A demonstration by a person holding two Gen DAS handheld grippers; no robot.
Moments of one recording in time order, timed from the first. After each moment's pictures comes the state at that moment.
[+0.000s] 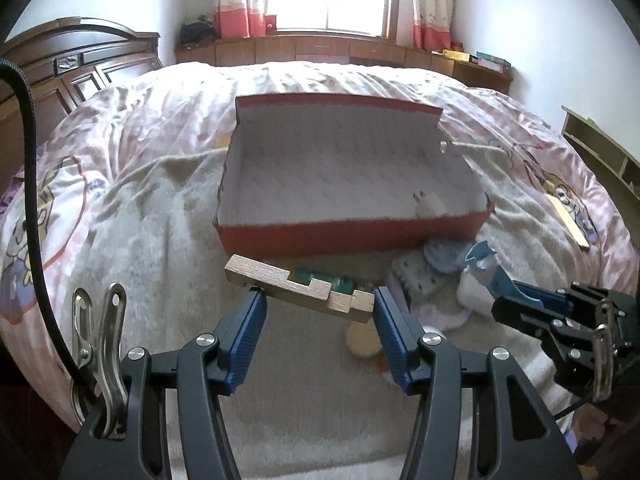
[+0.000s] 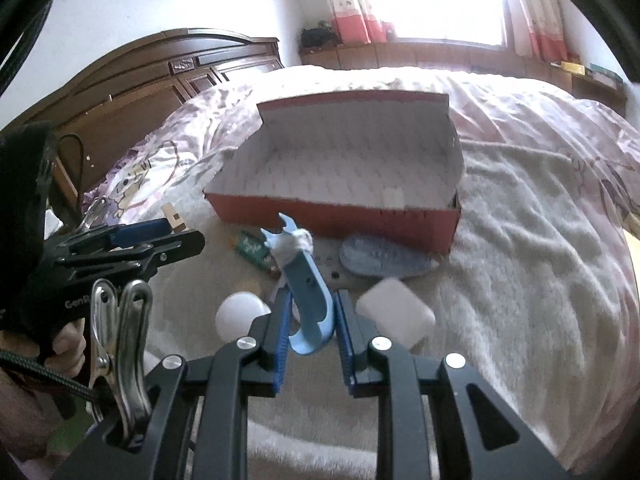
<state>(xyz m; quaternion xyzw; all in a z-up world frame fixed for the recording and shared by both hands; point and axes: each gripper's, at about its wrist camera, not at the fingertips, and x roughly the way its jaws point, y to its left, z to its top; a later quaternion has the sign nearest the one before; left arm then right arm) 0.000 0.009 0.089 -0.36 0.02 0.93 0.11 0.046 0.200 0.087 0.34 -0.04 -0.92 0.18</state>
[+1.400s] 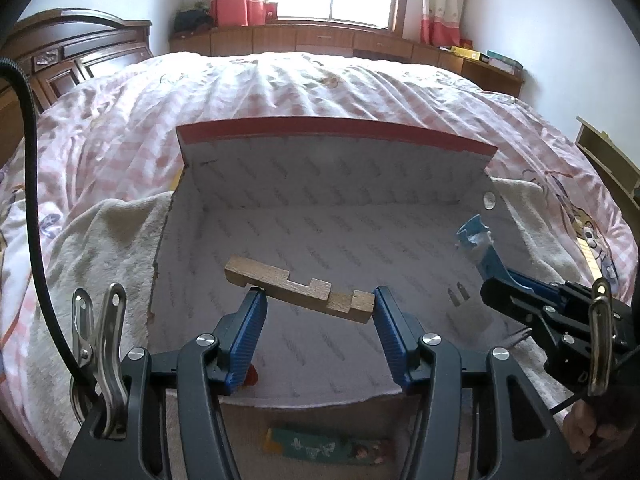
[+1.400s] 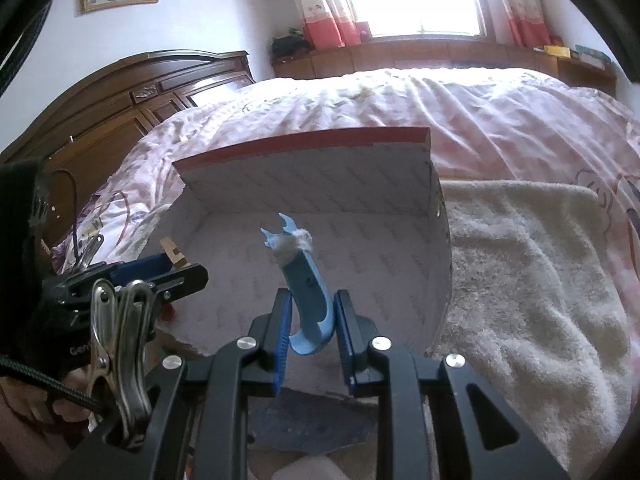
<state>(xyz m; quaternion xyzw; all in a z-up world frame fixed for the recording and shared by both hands) -0.128 0.042 0.087 -0.38 0.00 0.92 0.12 -0.092 0.230 0.091 0.34 -0.08 -0.92 0.15</state>
